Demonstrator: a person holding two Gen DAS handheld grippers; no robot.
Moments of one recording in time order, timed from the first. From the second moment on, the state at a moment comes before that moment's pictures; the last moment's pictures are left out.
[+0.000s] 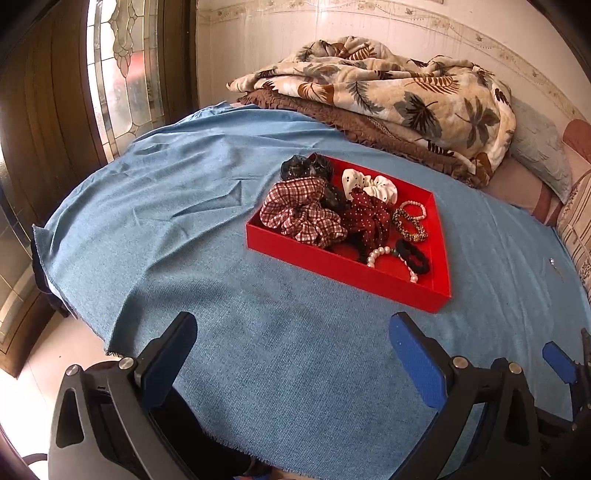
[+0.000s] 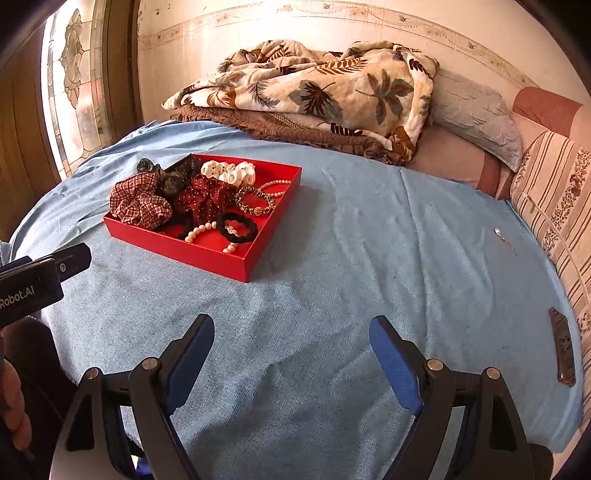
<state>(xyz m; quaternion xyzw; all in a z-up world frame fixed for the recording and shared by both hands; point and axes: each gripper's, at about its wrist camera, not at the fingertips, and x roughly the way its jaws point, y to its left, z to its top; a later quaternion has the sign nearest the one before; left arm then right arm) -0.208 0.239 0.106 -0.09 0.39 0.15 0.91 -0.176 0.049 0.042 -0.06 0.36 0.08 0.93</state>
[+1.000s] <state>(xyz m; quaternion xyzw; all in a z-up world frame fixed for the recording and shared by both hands) -0.202 0.242 0.094 -0.09 0.40 0.14 0.90 -0.172 0.054 0.032 -0.06 0.37 0.08 0.92</state>
